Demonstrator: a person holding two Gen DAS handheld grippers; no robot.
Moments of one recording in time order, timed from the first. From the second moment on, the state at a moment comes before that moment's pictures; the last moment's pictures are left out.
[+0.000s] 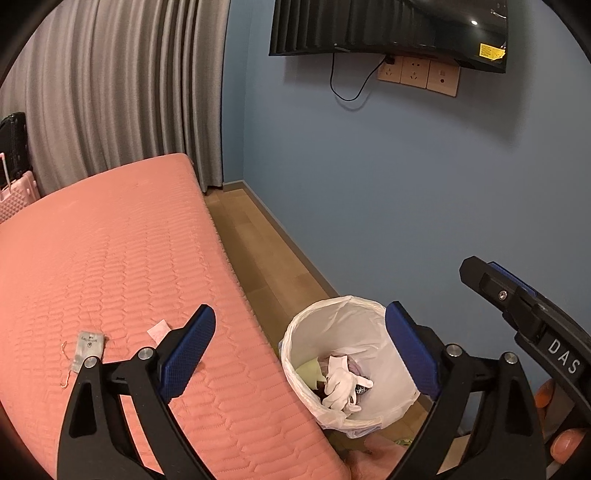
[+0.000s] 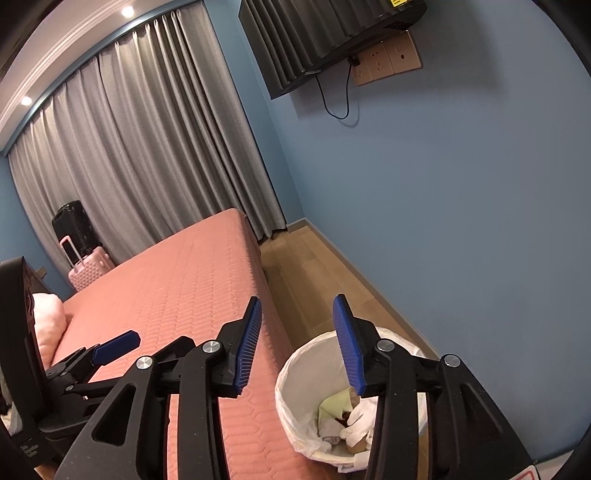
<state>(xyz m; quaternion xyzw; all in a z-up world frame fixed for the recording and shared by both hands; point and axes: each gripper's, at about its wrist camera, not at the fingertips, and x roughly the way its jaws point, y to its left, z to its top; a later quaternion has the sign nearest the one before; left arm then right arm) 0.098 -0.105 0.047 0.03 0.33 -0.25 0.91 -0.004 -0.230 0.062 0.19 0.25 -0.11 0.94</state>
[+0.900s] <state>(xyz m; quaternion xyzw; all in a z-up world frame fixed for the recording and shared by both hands) 0.105 -0.002 0.031 -0.03 0.35 -0.18 0.92 0.026 -0.129 0.043 0.14 0.30 -0.04 0.94</state>
